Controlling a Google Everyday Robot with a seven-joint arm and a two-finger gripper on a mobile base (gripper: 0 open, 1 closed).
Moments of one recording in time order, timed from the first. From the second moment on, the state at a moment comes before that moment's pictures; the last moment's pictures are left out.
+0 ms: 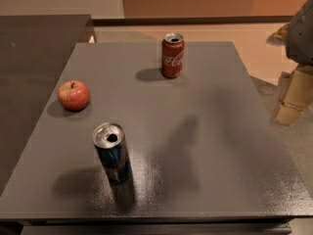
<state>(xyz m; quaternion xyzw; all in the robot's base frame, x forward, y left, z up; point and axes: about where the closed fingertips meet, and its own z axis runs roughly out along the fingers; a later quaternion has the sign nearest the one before) 0.438 -0.217 0.976 -0.60 0.78 -0.03 0.16</state>
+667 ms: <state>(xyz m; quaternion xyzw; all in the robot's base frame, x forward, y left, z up) 0.453 -0.202 0.976 -0.61 0.78 -0.02 0.17</state>
